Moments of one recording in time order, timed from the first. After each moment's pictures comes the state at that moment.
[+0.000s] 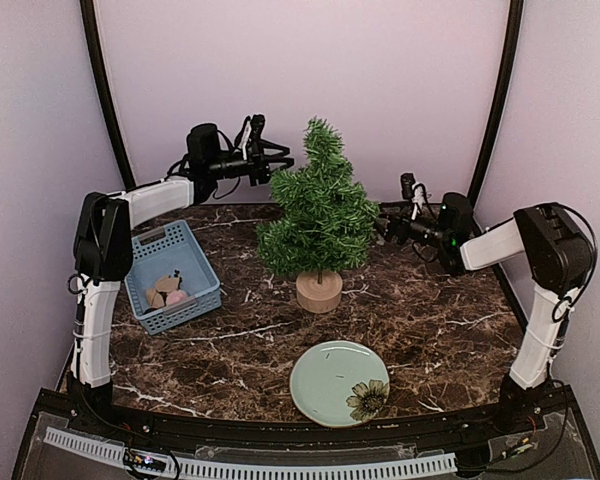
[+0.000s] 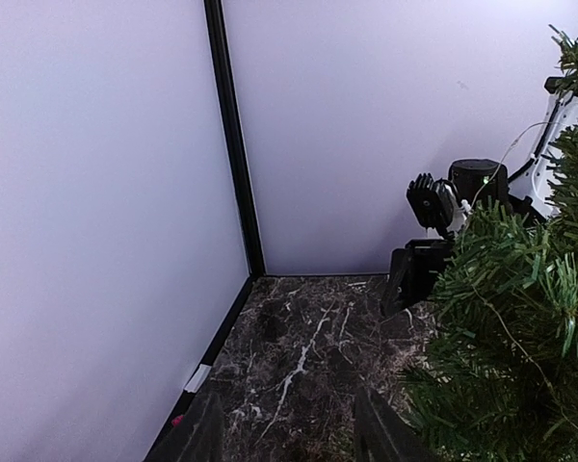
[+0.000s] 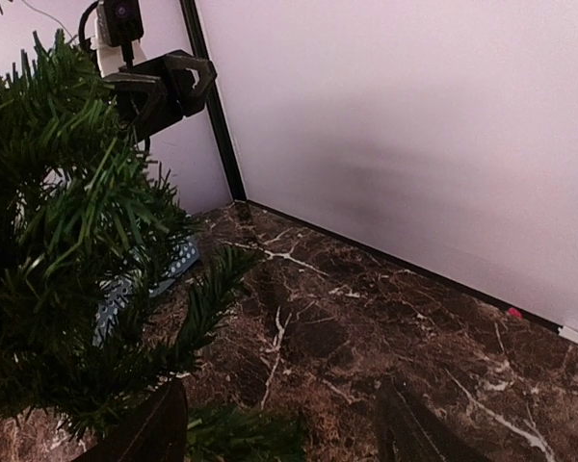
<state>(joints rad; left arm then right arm) -0.37 2.27 1.98 0.37 0.97 0.09 0.27 1.89 0.95 0.94 -0.74 0.19</state>
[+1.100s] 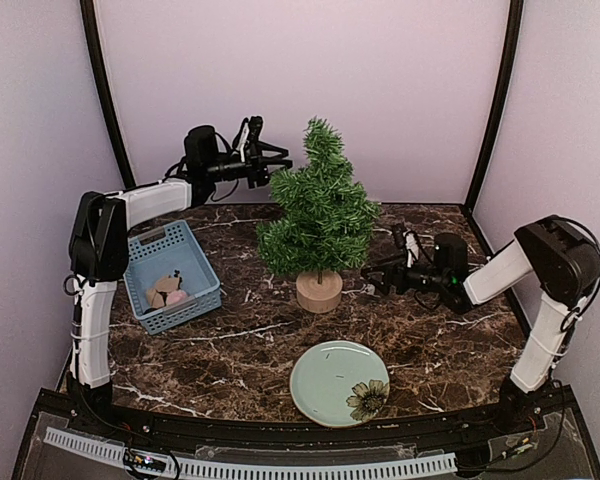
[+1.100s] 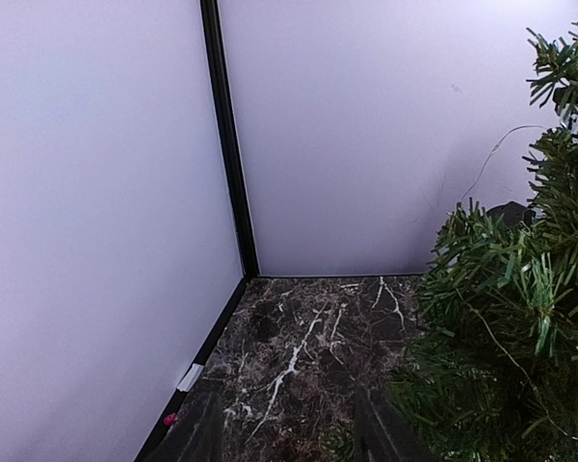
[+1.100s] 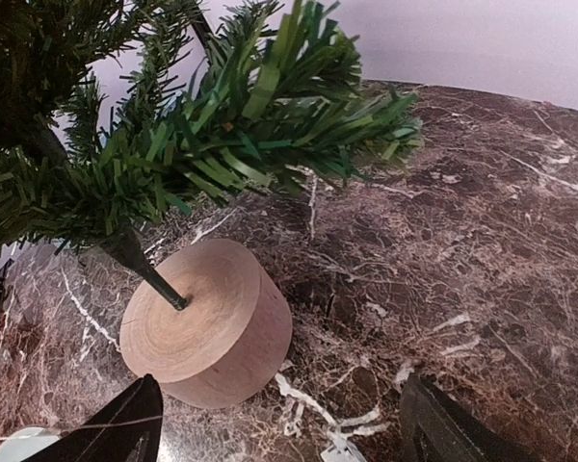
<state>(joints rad) -0.37 2.24 1.90 0.41 0.98 0.07 0.37 1.79 0.63 0.83 -0.62 0.19</state>
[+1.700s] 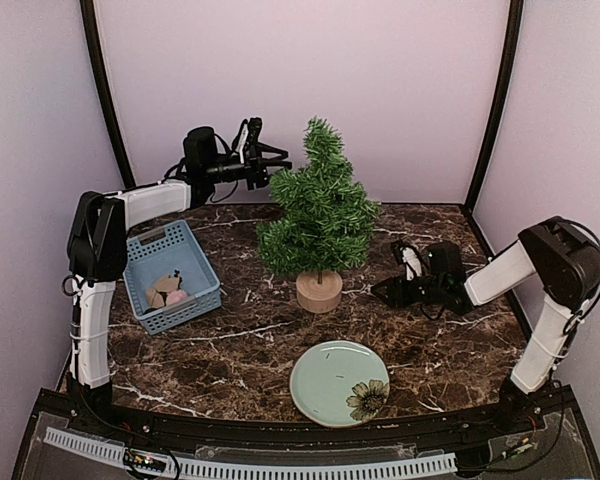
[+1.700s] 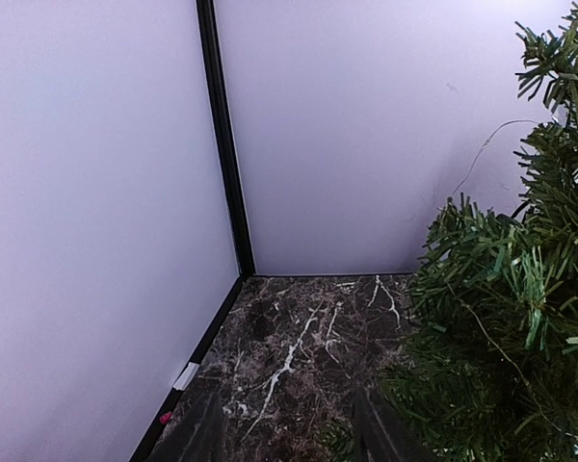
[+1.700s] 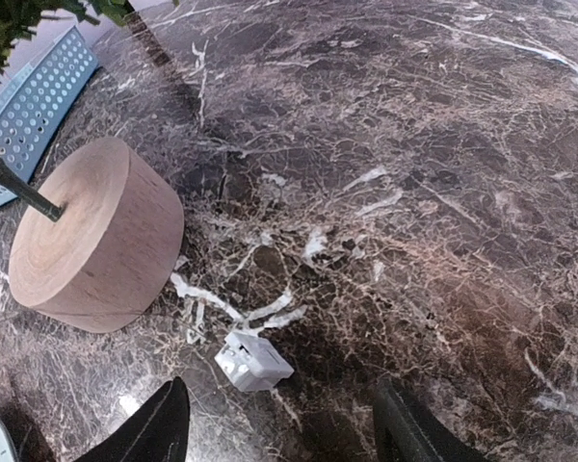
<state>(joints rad) -0.37 2.22 1.87 0.42 0.98 0.07 0.39 1.76 0.60 0.55 -0.41 0.13</state>
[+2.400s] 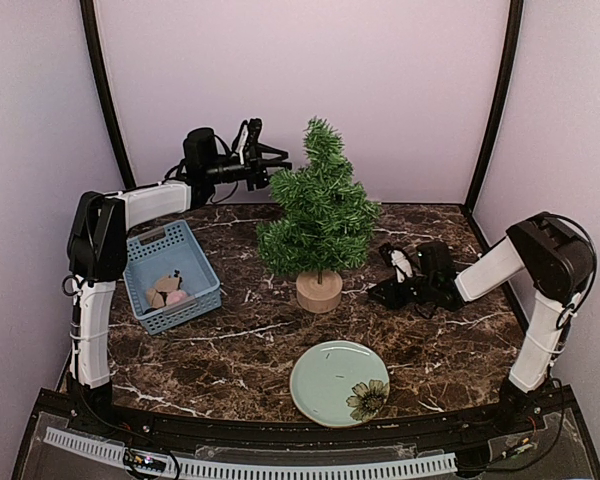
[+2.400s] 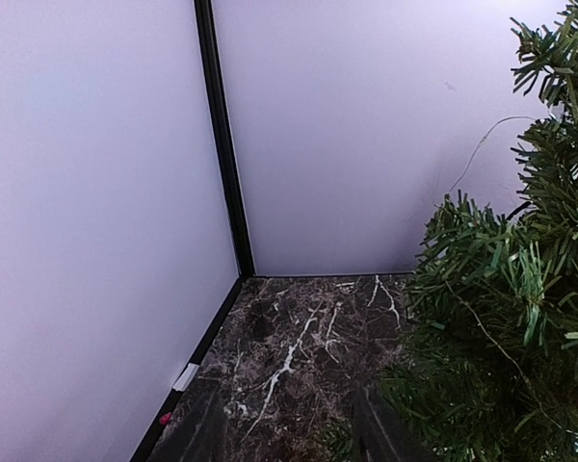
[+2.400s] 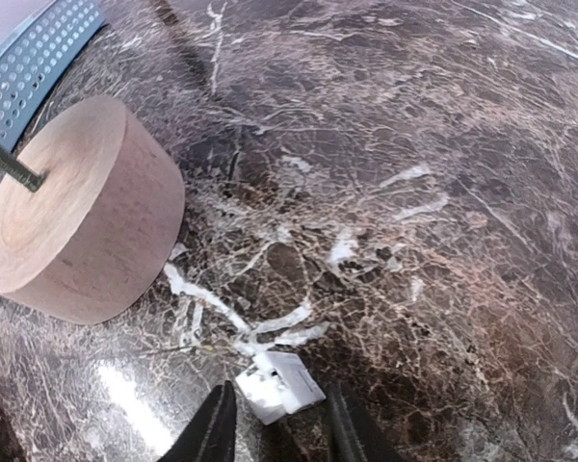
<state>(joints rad) -0.37 2.22 1.87 0.44 0.99 0.08 0.42 1.84 0.69 0.48 -0.41 0.03</state>
